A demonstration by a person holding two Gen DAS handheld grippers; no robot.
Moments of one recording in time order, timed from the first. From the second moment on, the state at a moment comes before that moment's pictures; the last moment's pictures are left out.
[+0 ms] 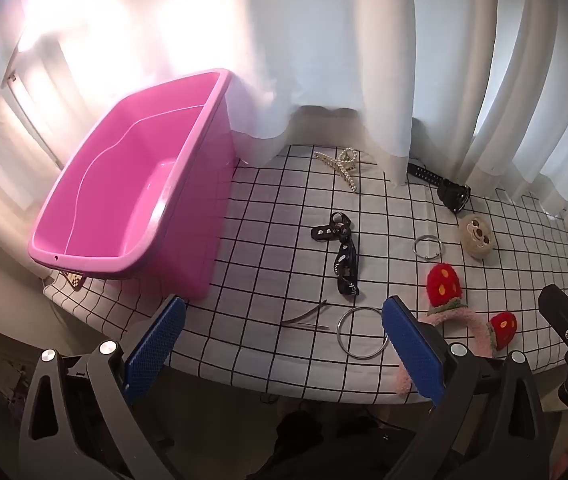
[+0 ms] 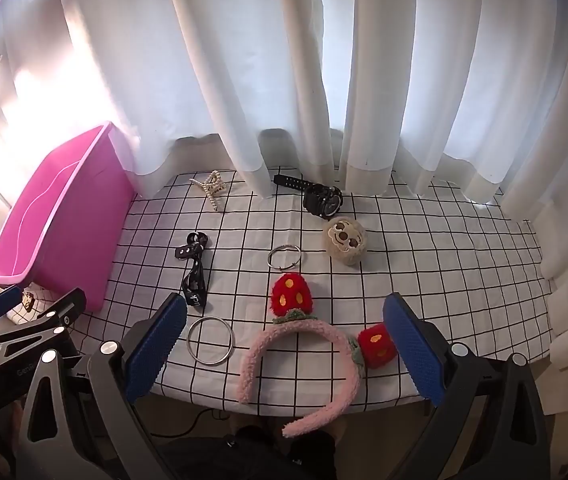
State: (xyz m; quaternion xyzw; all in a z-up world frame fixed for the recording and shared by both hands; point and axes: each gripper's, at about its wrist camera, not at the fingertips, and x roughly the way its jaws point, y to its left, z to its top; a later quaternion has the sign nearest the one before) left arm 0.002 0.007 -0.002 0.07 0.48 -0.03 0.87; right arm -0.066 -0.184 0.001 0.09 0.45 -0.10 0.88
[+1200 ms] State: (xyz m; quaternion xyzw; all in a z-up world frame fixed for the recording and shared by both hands) left arm 0.007 0.004 0.002 0.07 0.48 -0.03 0.87; right arm -0.060 -0.180 0.003 0.09 0.45 -0.10 0.88
